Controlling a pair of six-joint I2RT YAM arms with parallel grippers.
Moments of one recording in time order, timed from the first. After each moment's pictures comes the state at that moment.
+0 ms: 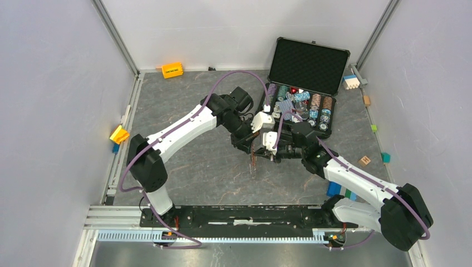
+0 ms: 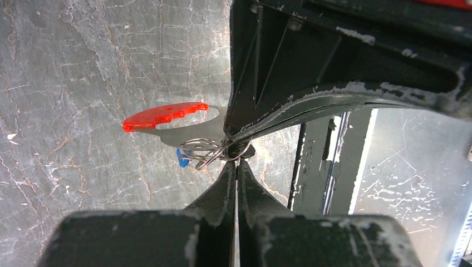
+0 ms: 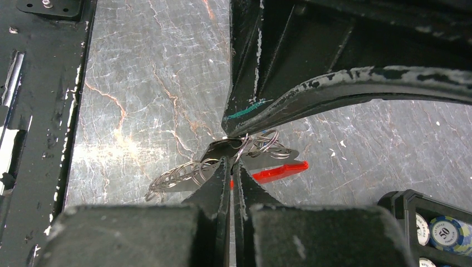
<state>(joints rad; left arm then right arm) -0.77 1.74 1.61 -1.07 0.58 0.48 0.64 1.10 0.59 0.08 -0.74 -0.56</state>
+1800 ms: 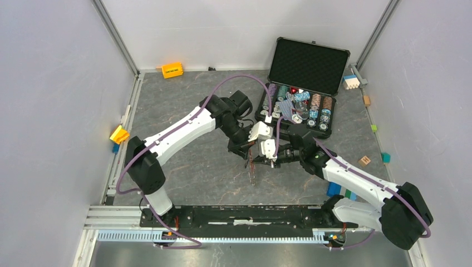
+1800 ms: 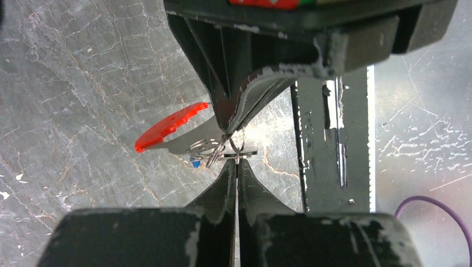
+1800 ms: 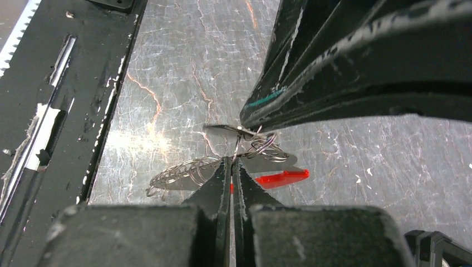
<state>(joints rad) -0.80 1.71 1.60 -1.19 0.66 0.78 0.67 1.11 0.60 0.01 -0.84 -0.66</state>
